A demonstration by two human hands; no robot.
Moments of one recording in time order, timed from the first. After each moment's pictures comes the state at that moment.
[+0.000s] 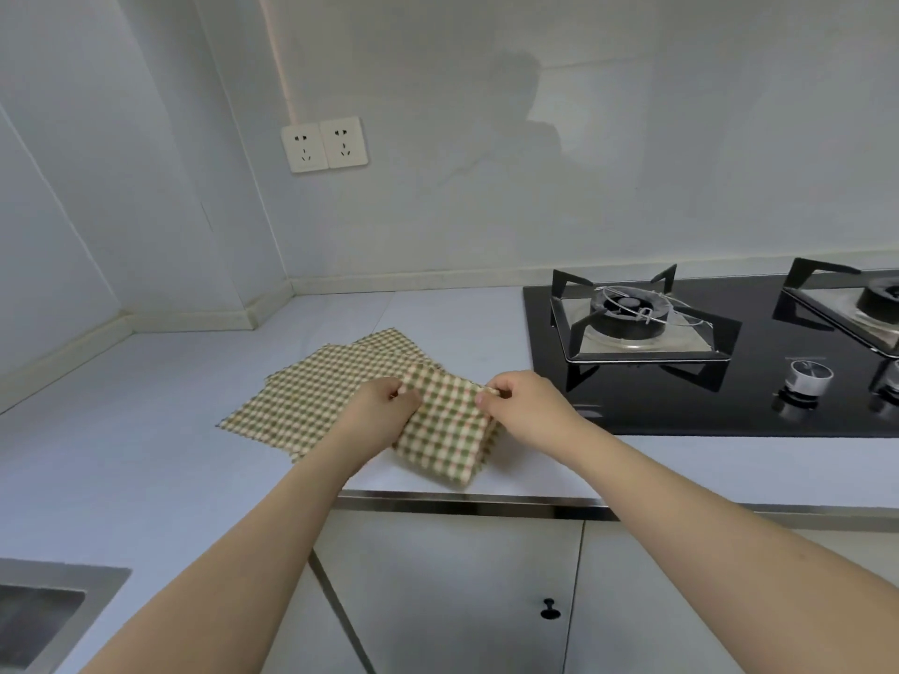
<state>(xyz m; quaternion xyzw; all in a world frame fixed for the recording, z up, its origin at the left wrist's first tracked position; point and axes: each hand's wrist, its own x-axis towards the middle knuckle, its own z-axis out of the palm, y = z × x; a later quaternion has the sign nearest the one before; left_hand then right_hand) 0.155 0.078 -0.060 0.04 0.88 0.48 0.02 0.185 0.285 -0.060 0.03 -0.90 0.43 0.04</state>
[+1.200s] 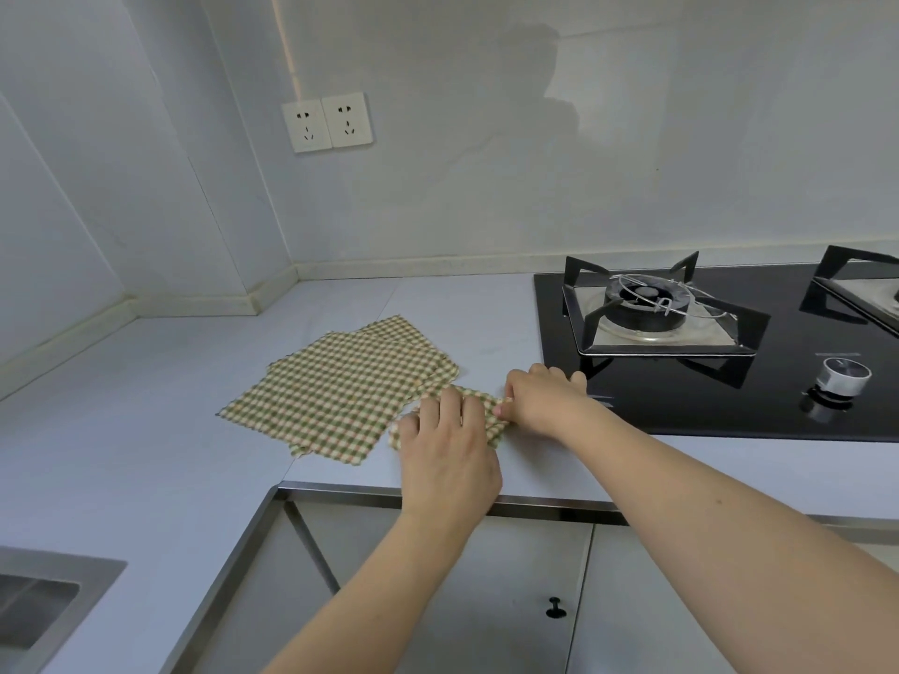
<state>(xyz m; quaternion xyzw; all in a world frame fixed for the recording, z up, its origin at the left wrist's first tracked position) 0.210 0.152 -0.105 0.14 0.94 0.02 -0.31 0.142 0.293 -0.073 -0.03 -0.99 0.08 -0.06</state>
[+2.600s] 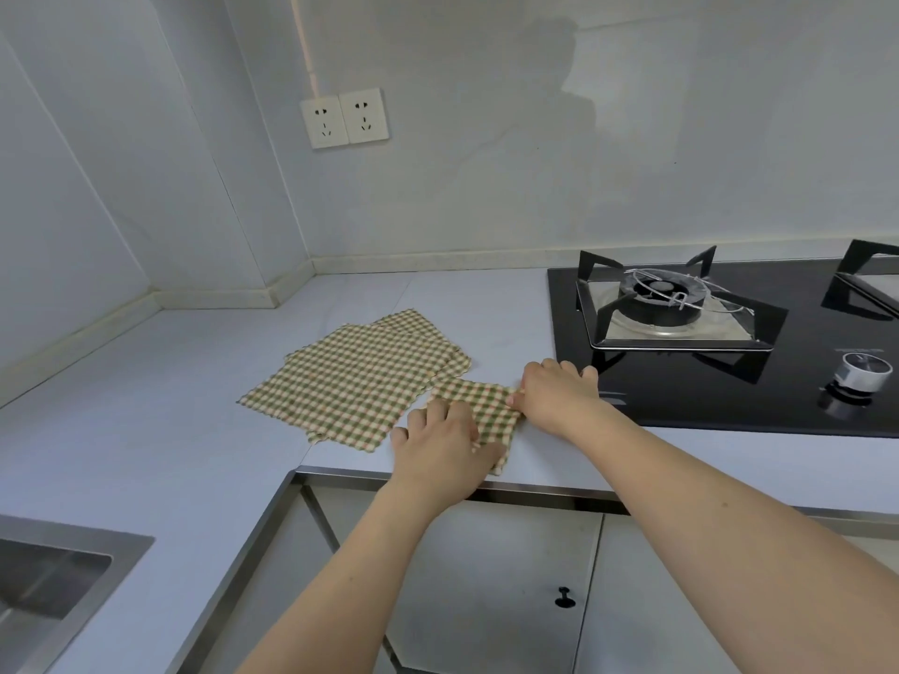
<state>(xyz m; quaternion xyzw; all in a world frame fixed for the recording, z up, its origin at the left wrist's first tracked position) 0.206 0.132 -0.092 0.07 0.99 0.14 0.00 0.145 0.291 -0.081 -0.03 -1.00 0.07 -0.02</state>
